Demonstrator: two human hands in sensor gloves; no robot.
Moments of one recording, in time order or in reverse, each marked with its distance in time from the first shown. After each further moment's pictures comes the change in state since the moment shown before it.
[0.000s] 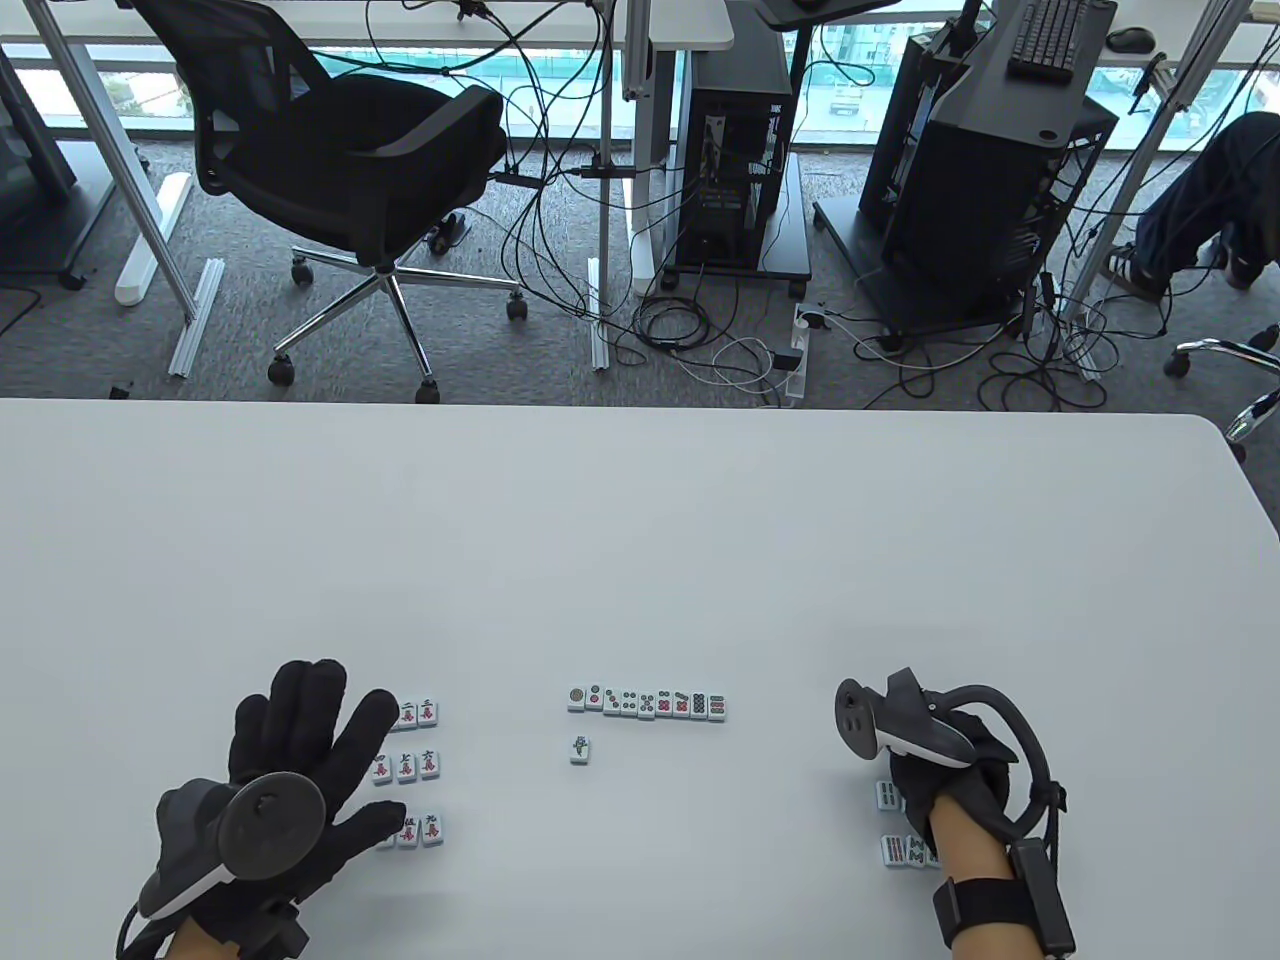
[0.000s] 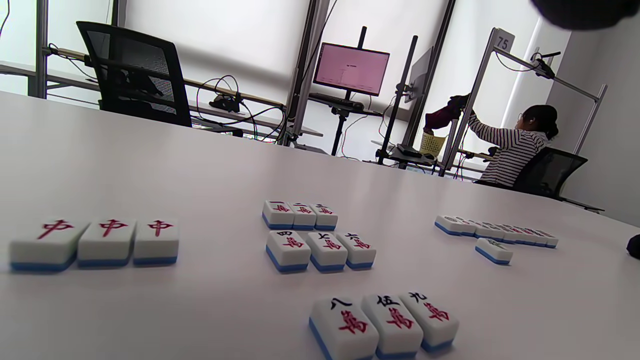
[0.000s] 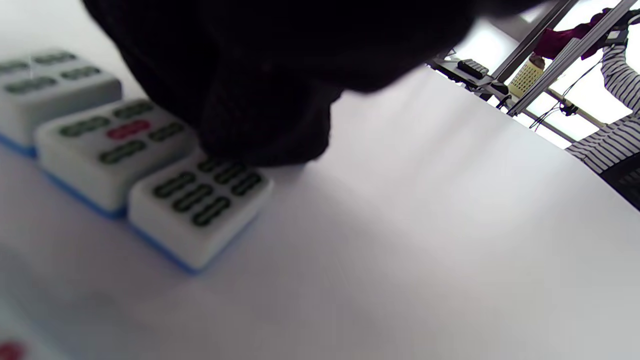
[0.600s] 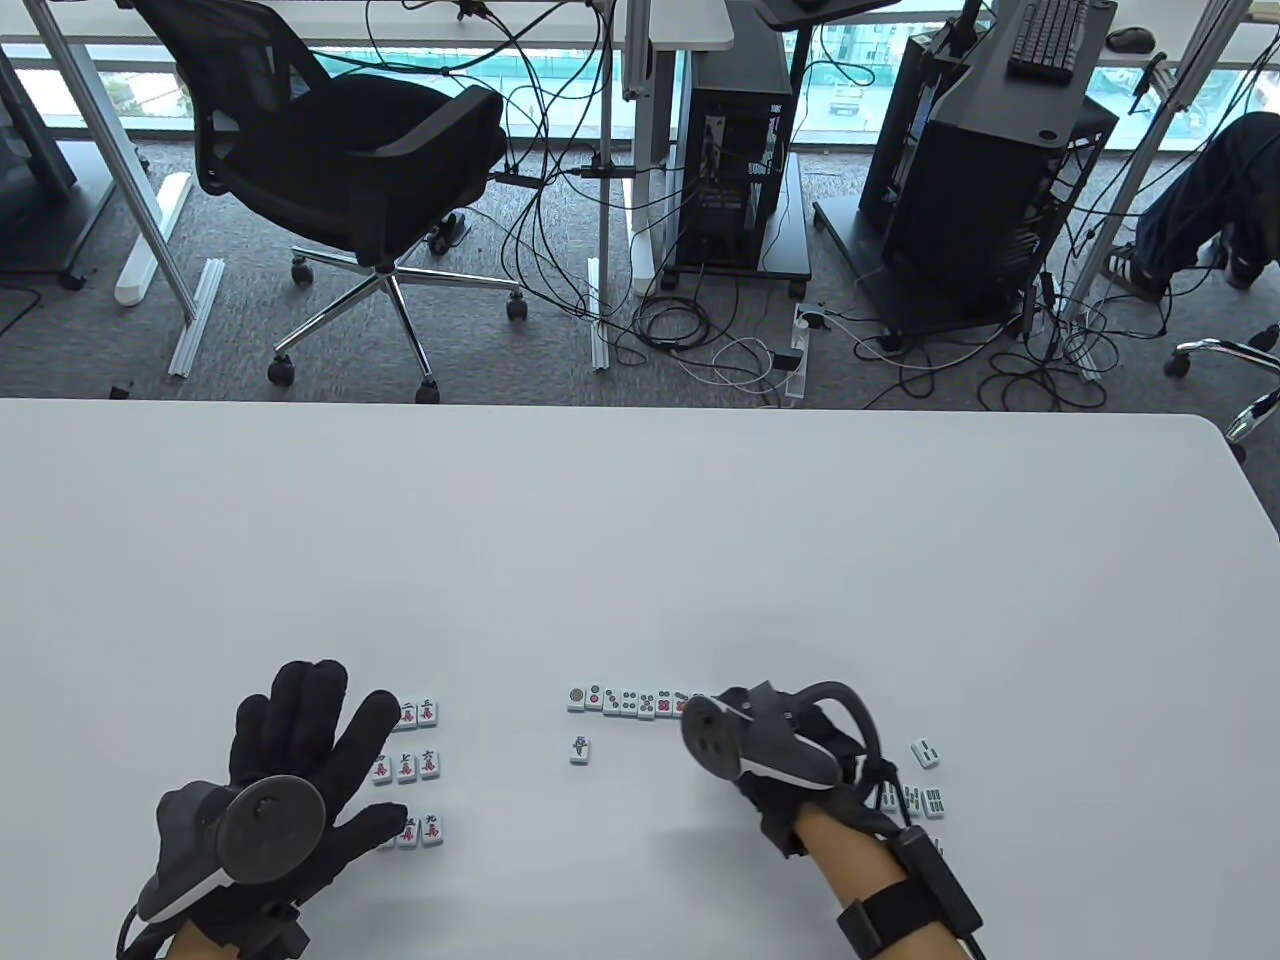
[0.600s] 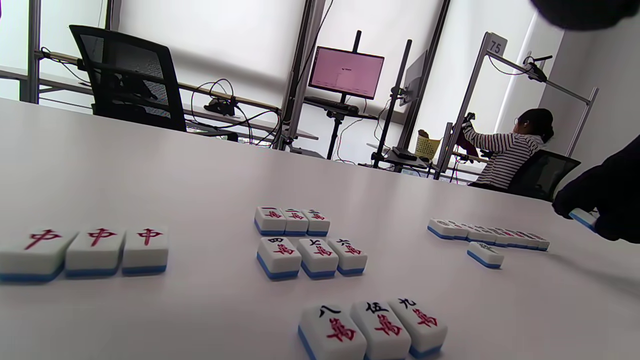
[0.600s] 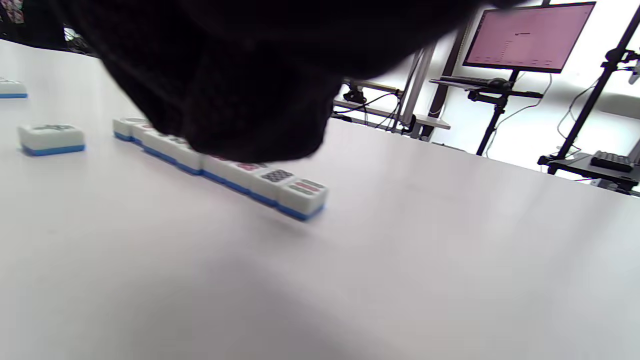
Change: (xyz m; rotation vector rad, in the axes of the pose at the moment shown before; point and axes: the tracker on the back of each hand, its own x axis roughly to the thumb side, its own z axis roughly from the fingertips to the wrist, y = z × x) left_hand 0.004 0.003 0.001 0.011 -0.017 -0.002; right_hand 0.137 -0.099 0.028 -0.368 -0.295 -0.221
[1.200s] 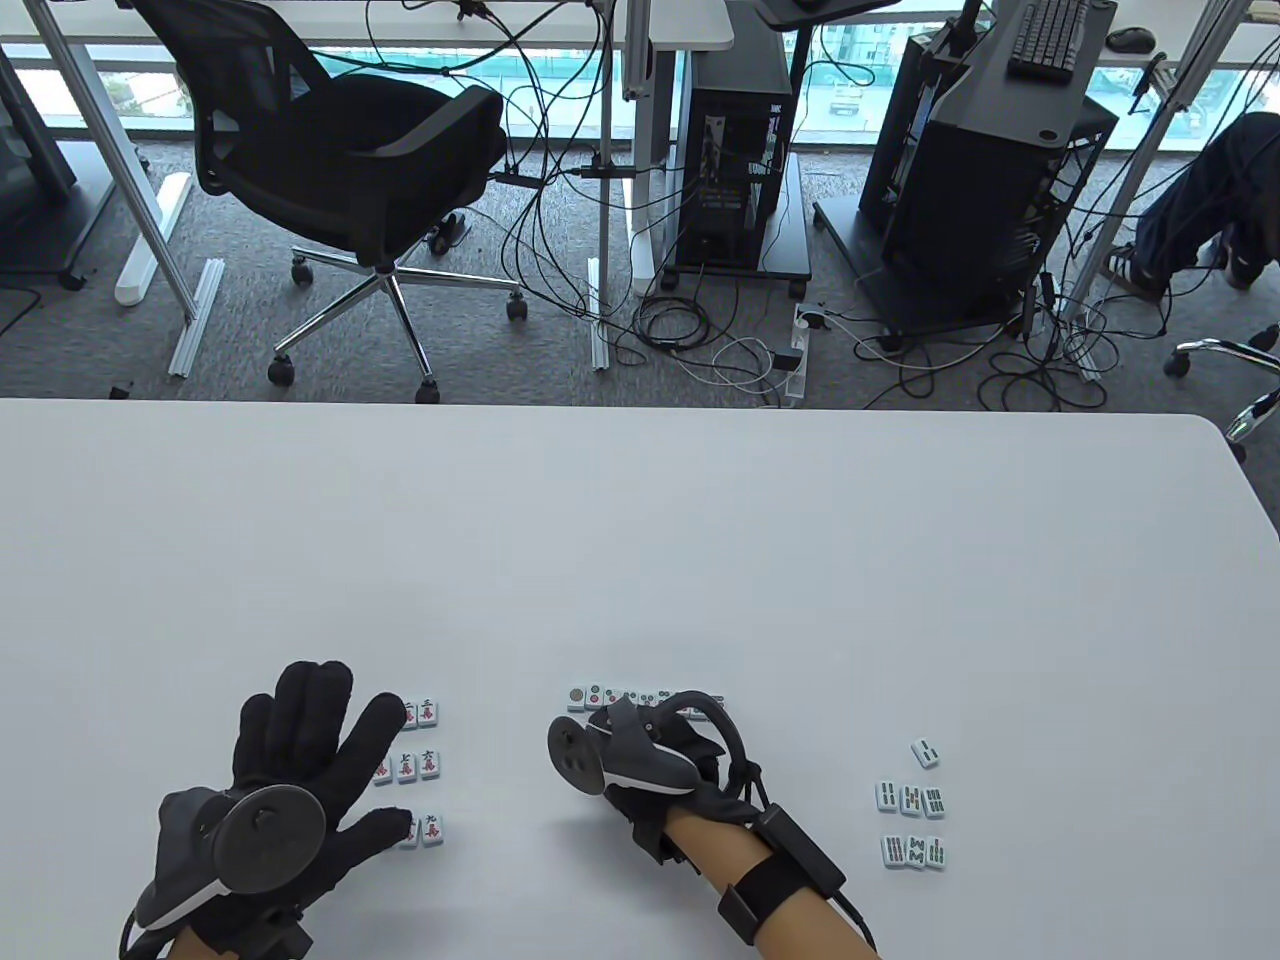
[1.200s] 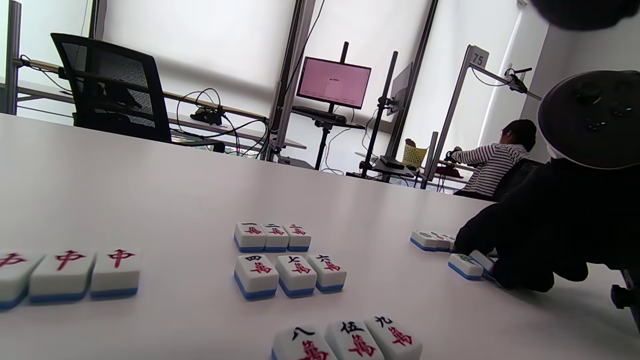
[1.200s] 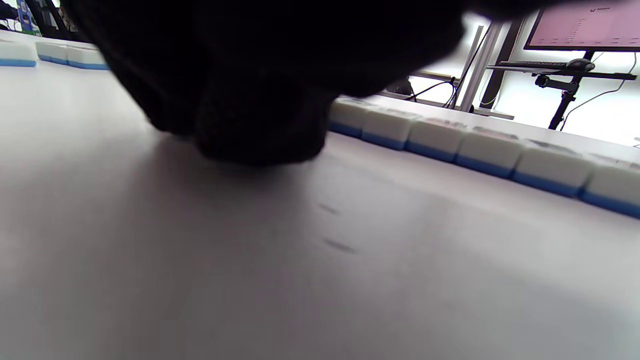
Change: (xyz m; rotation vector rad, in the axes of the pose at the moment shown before) left_hand 0.004 0.003 0.003 0.030 -0.038 0.004; right_hand 0.071 0.026 -0.041 -0.001 -0.074 -0.030
